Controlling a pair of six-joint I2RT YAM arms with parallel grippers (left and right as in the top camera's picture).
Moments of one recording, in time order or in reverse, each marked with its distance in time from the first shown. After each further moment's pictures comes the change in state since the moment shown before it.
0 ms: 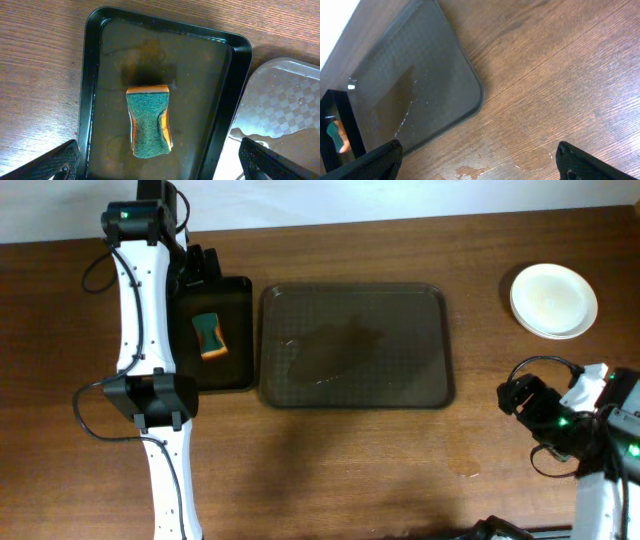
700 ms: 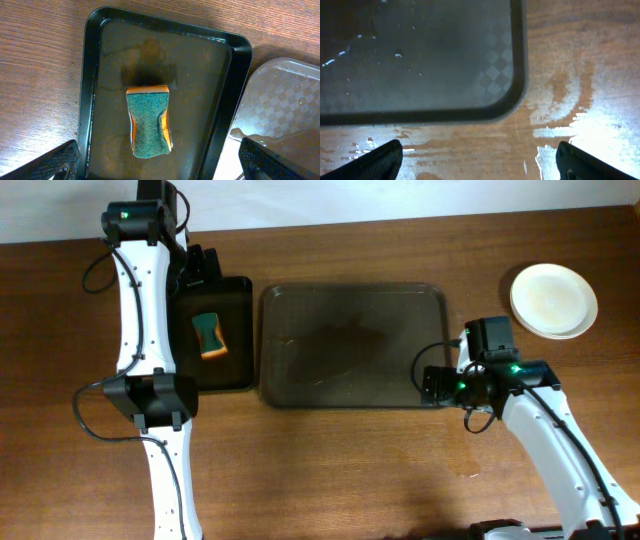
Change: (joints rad) left arm 0.000 0.000 0.000 0.000 0.000 0.000; right arm 0.613 0.397 -0.007 0.238 0.349 -0.031
